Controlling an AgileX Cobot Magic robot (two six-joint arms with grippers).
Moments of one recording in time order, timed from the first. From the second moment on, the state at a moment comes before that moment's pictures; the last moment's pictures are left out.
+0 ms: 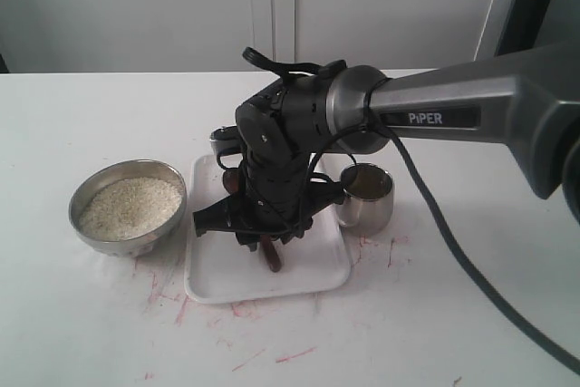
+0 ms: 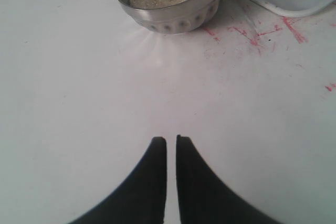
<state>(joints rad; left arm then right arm) -0.12 0.00 -0.02 0.00 0.39 0.24 0.63 2.09 -1.48 -0.11 0.78 0.51</state>
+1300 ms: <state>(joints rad) -0.12 0.00 -0.02 0.00 0.39 0.24 0.63 1.37 -1.07 -0.10 0.27 0.19</state>
